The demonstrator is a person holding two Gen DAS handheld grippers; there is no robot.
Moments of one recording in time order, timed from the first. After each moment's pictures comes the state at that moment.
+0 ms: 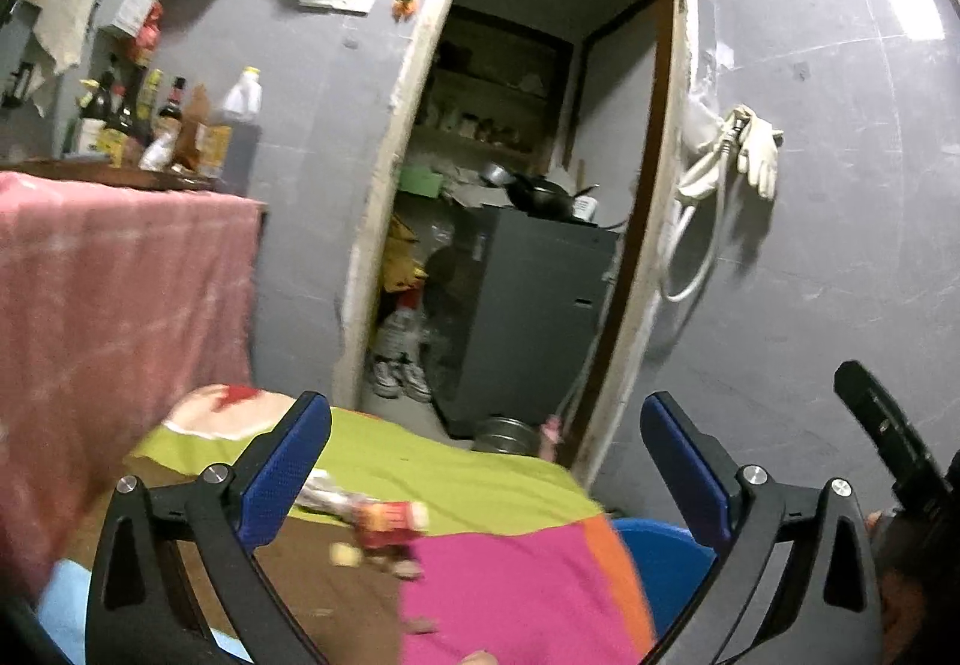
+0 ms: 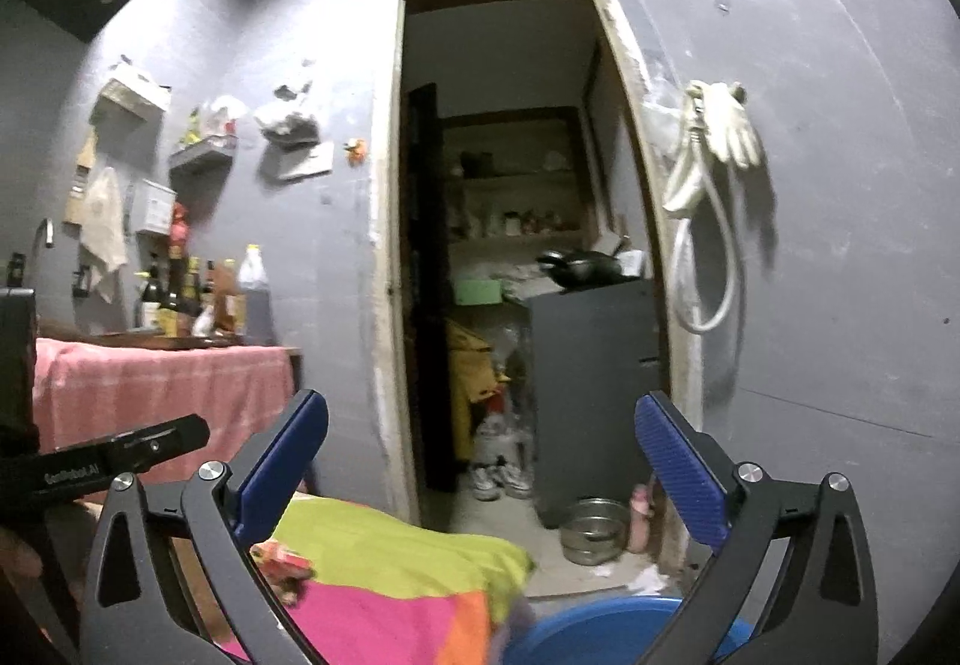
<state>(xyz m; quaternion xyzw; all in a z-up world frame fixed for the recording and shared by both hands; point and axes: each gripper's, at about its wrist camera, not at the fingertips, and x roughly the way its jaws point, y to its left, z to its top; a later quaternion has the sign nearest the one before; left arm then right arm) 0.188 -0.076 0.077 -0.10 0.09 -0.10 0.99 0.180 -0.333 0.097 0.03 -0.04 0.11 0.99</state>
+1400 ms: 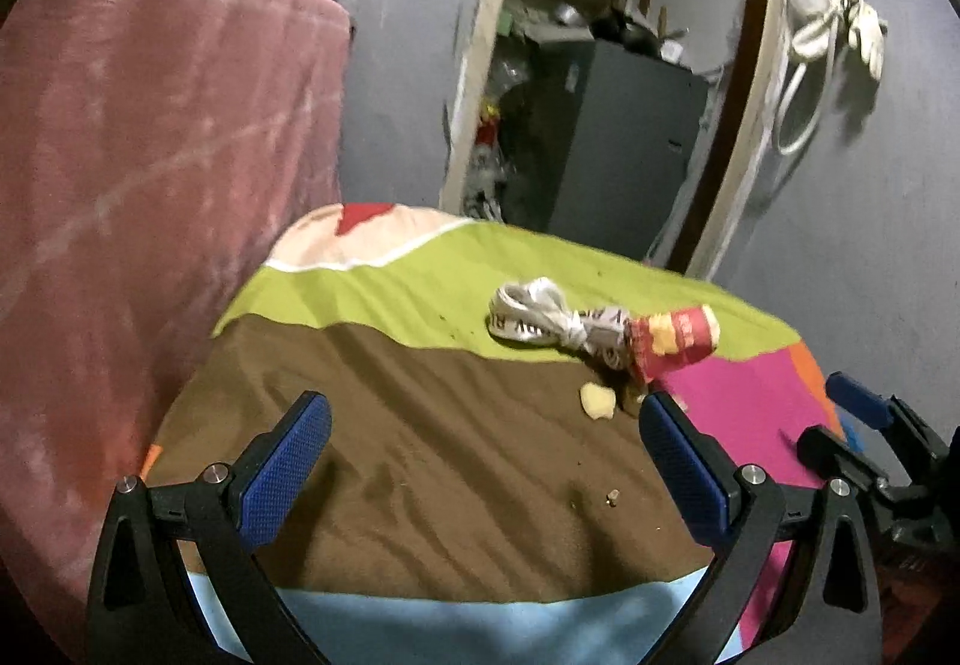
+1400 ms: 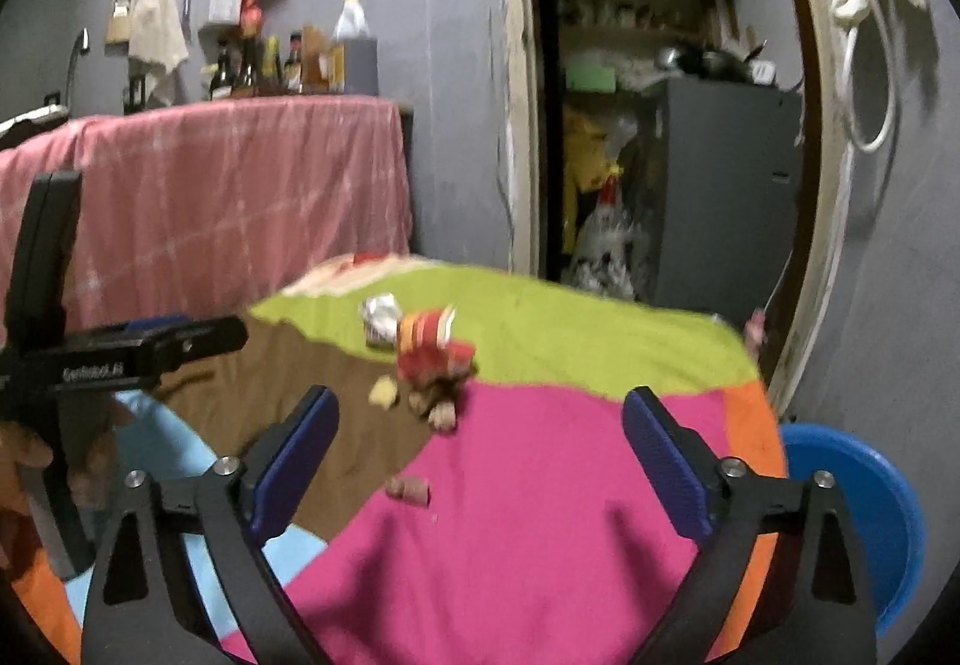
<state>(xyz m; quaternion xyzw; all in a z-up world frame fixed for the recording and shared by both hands) 0.252 0.026 -0.041 -0.07 0.30 -0.07 0.95 0.252 -0.202 -0.027 -0.03 0.24 0.22 0.95</state>
